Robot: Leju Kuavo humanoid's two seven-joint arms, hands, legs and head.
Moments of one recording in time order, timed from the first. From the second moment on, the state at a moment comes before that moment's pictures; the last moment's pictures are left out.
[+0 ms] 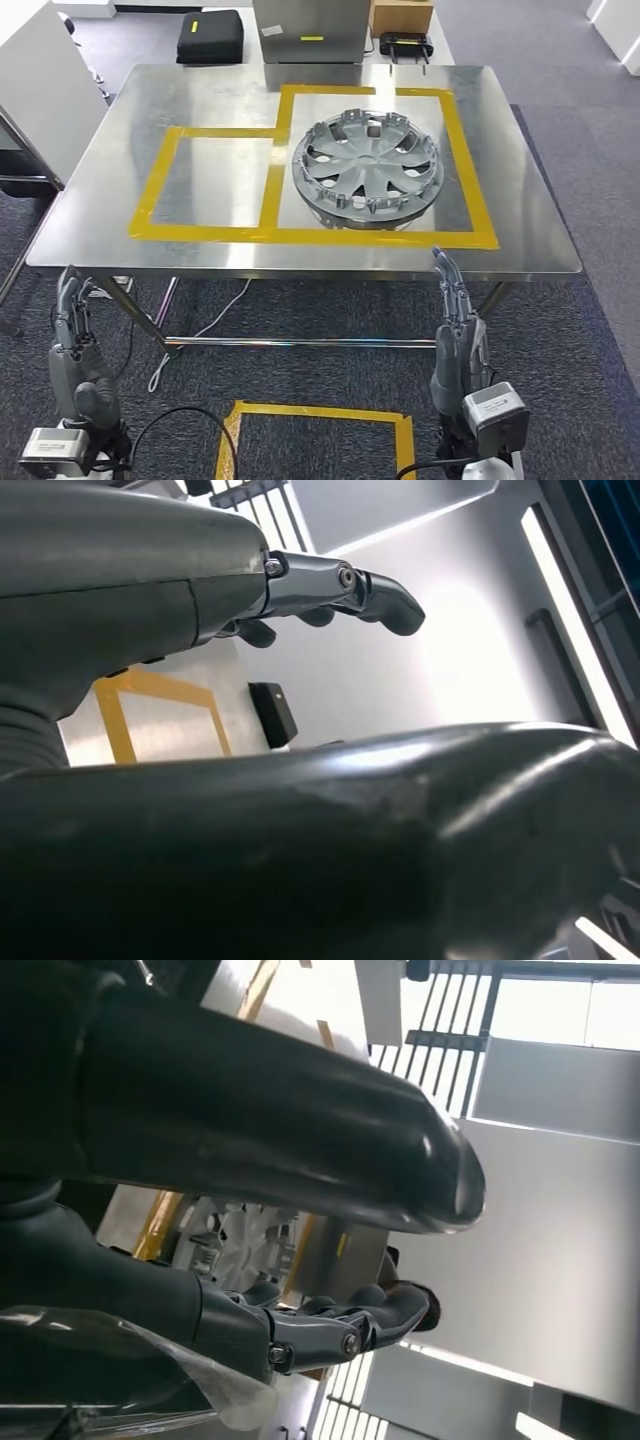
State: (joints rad) left arm 0.16 -0.08 -0.29 -1.77 -0.12 0.29 -0.68; right arm 0.19 -0.07 0.31 -1.95 0.18 -0.26 -0.36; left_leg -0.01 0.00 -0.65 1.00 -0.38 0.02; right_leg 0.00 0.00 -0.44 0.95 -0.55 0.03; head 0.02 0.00
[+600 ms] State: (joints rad) left arm 0.17 -0.08 -0.28 -1.78 -0.11 0.29 -0.68; right arm 0.18 -0.07 0.33 -1.95 0.19 -0.27 -0.35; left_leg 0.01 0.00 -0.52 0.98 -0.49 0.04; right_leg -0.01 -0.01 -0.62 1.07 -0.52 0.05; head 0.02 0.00
